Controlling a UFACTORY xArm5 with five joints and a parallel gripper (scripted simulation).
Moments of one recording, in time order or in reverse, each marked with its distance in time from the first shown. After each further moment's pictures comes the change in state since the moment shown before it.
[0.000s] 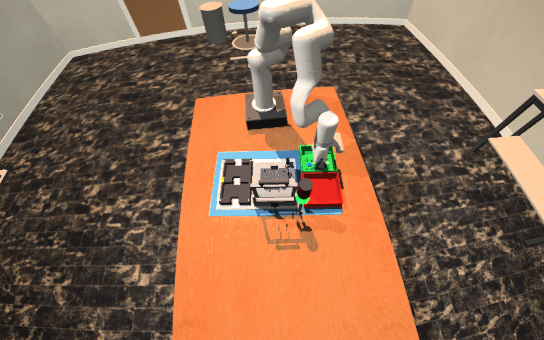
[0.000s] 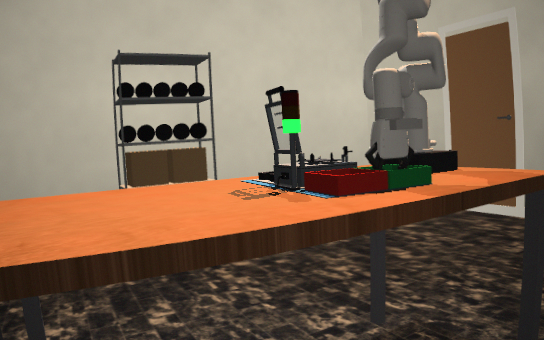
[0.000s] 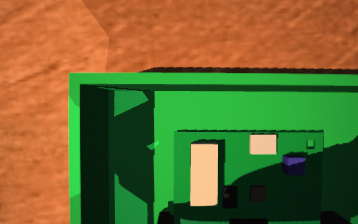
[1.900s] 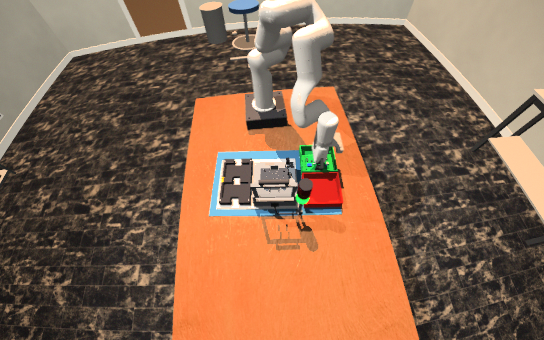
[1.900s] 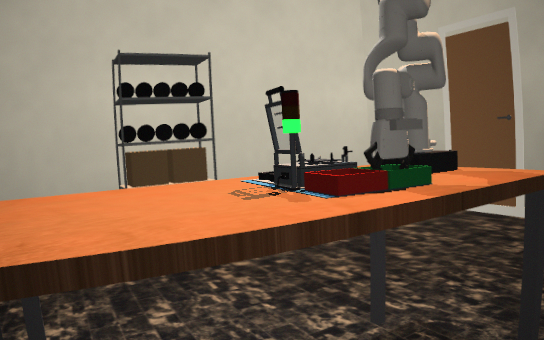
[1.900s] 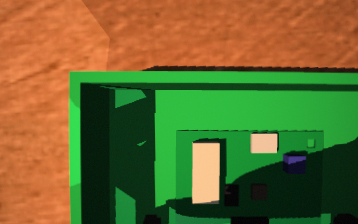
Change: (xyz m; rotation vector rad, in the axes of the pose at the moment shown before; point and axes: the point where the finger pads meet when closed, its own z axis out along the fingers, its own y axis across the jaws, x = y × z) arm 0.000 0.000 0.001 0.001 -0.001 0.000
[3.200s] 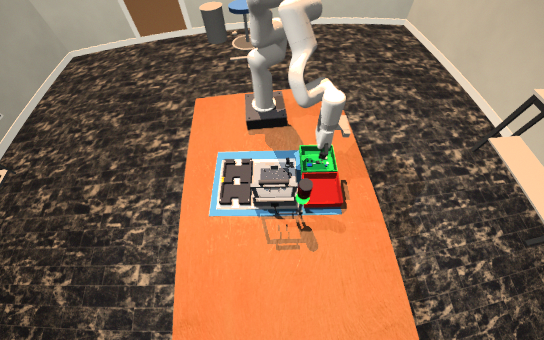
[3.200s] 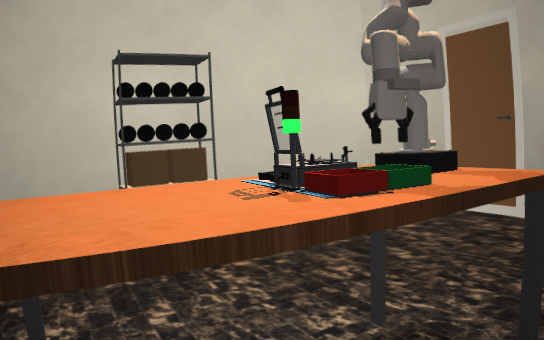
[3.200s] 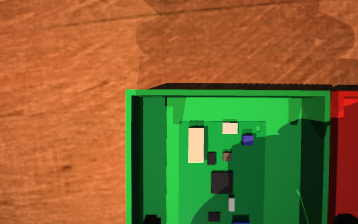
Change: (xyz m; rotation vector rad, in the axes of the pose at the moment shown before) arm 0.000 0.000 -0.102 0.001 -0.001 0.000
